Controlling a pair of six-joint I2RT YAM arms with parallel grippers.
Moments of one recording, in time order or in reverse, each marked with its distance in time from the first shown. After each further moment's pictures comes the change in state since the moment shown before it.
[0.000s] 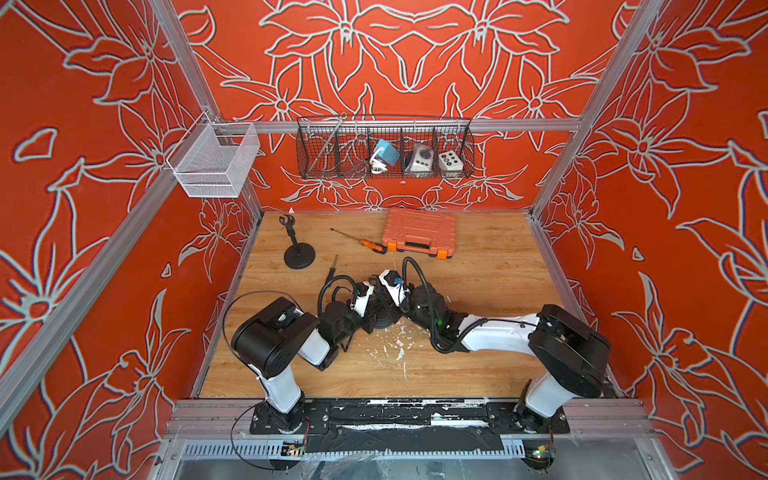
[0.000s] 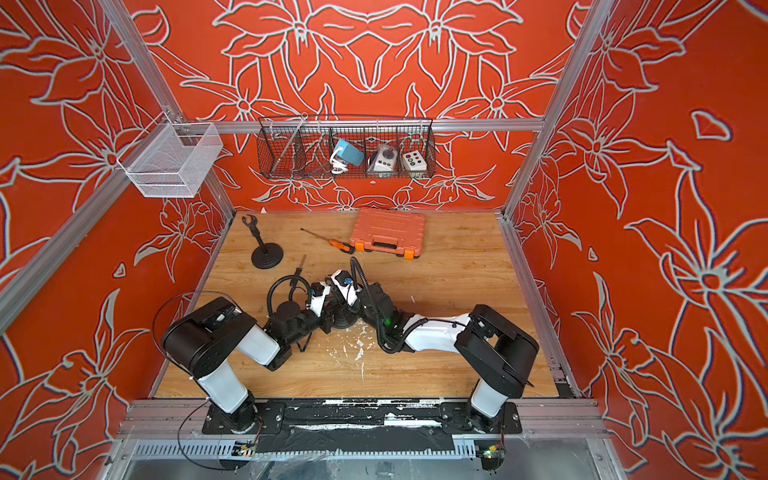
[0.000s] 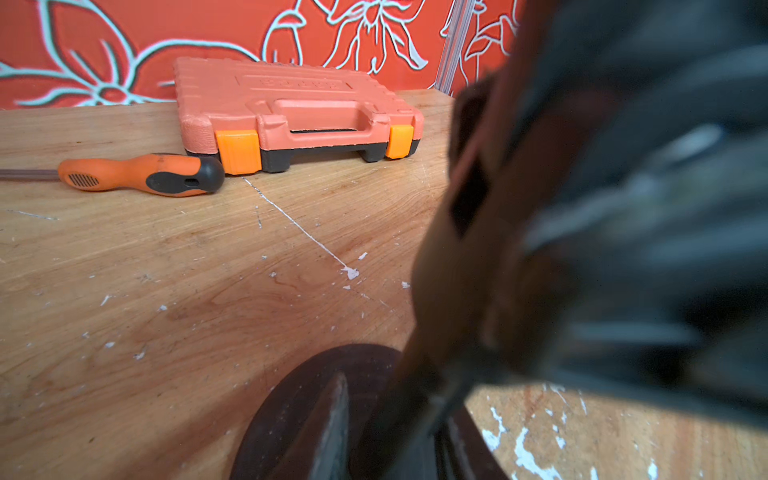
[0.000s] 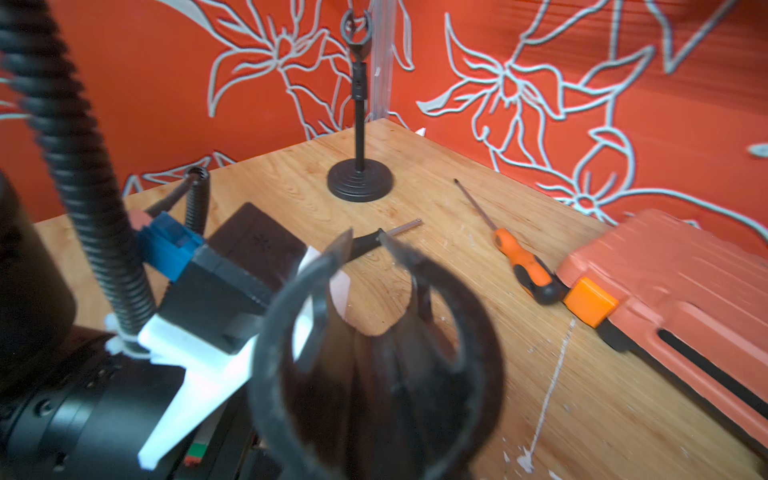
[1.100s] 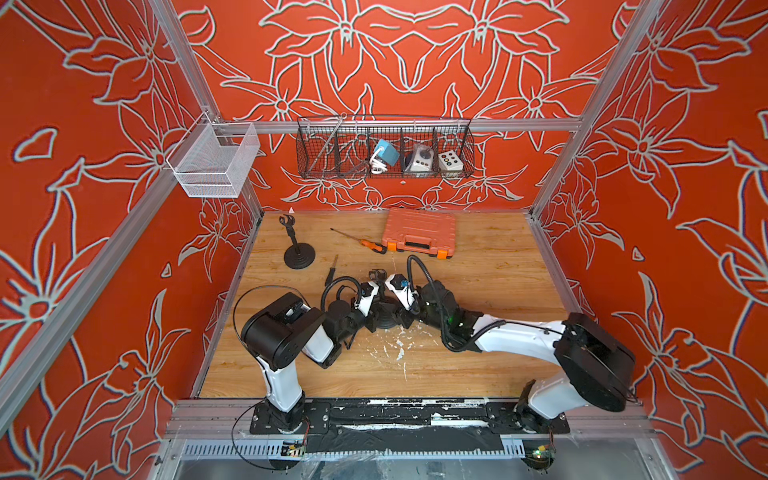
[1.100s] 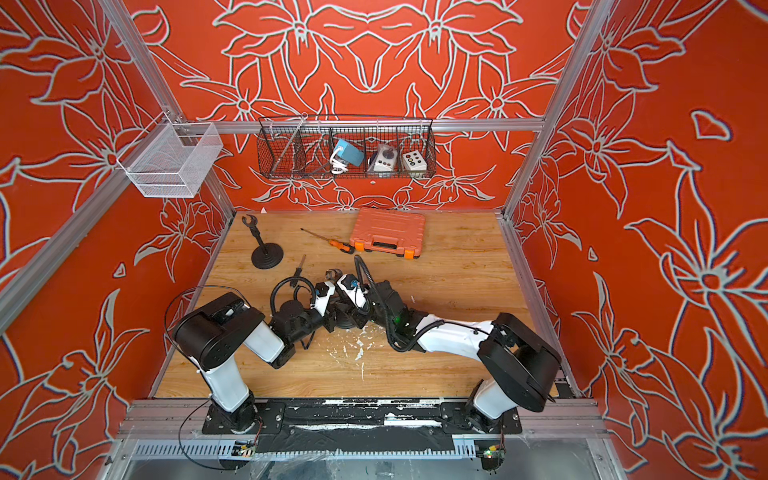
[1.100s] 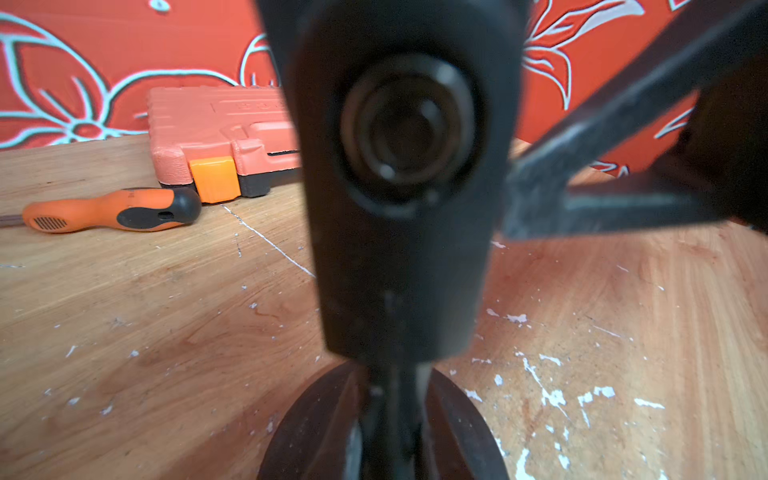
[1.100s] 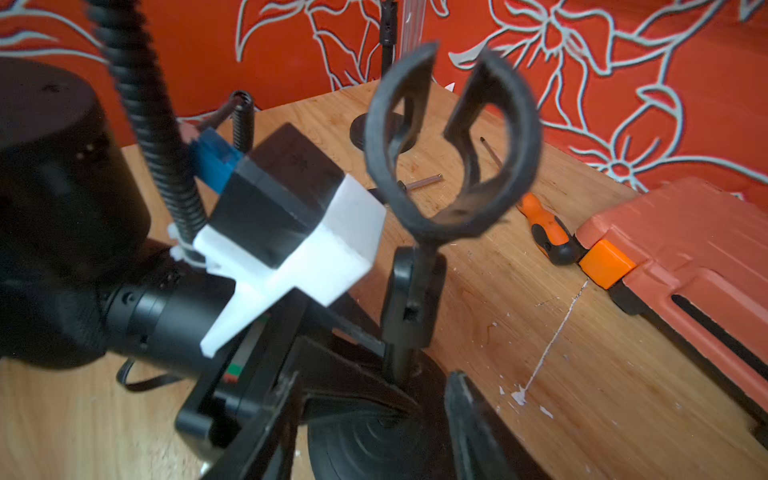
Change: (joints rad) left arm -0.012 0.074 0.027 0.084 0.022 0.058; right arm -0.111 -0.163 -0.042 -0.249 -0.248 -0.072
